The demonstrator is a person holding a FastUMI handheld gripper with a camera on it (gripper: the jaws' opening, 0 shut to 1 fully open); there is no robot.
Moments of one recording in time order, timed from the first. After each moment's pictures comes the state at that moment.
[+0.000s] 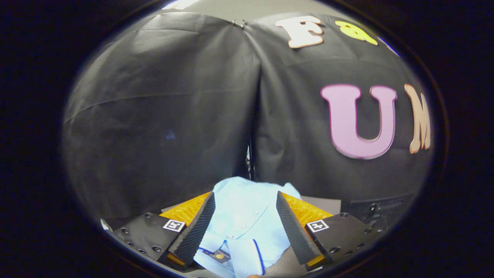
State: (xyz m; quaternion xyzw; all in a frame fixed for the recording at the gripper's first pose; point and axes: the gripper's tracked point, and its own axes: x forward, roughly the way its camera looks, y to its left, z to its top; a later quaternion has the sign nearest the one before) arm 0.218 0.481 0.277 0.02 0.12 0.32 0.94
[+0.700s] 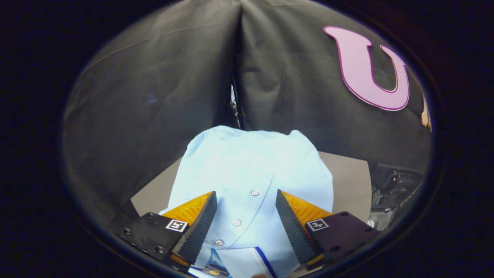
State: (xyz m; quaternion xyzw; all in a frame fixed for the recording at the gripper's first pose) arm 0.257 0.512 0.185 -0.05 0.30 0.27 0.91
